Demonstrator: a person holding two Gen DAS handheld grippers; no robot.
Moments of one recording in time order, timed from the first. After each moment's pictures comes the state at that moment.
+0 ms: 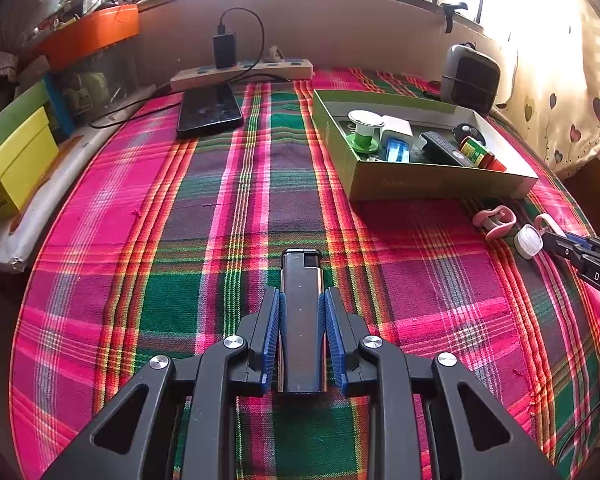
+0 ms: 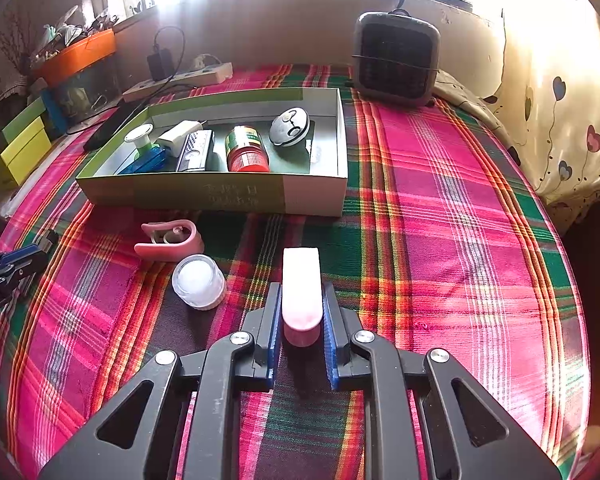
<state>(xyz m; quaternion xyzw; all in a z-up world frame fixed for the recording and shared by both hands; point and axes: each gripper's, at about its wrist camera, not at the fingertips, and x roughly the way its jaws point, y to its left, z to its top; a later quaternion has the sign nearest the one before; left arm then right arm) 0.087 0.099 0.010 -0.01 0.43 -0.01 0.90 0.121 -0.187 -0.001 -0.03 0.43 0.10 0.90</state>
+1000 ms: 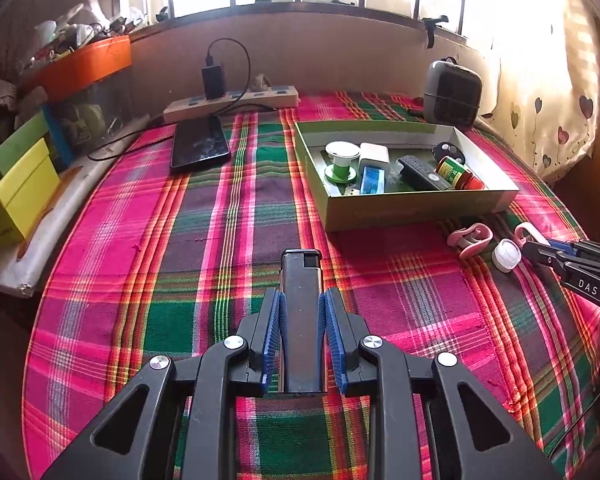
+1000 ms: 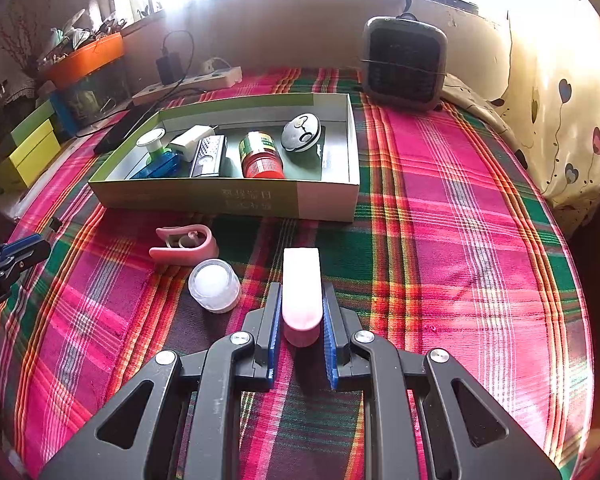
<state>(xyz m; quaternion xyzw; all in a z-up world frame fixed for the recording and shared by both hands) 0.080 0.083 0.031 0.01 0.39 -0.02 0.92 0.119 -0.184 0.004 -0.02 0.42 0.12 0.90</state>
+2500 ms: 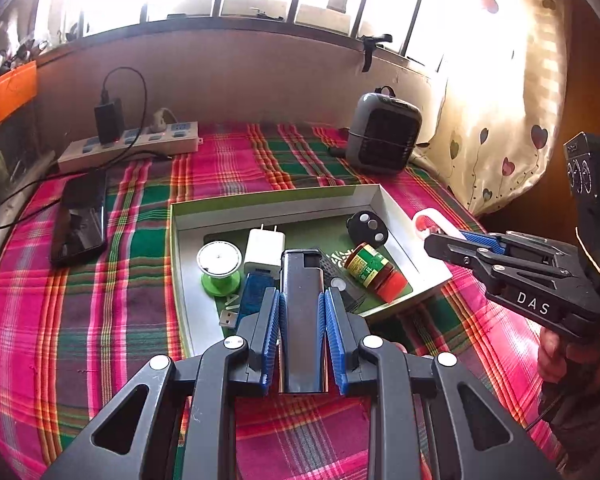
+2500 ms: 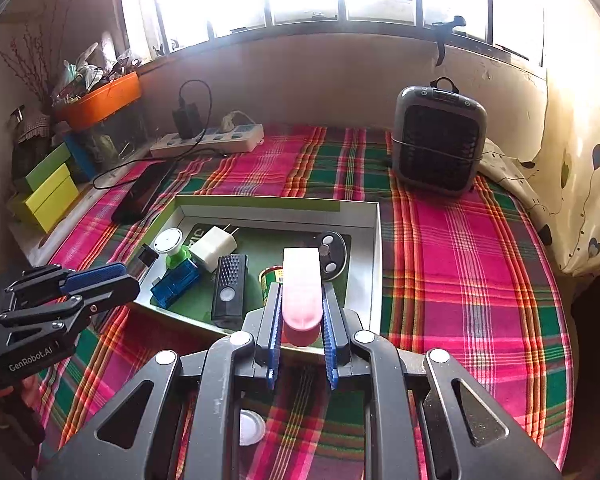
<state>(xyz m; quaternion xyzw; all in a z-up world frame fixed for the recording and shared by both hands) 0.175 0.028 0.063 -0.04 0.38 -0.15 0.91 0.192 -0.164 0.062 -0.01 0.38 0.17 0.91</state>
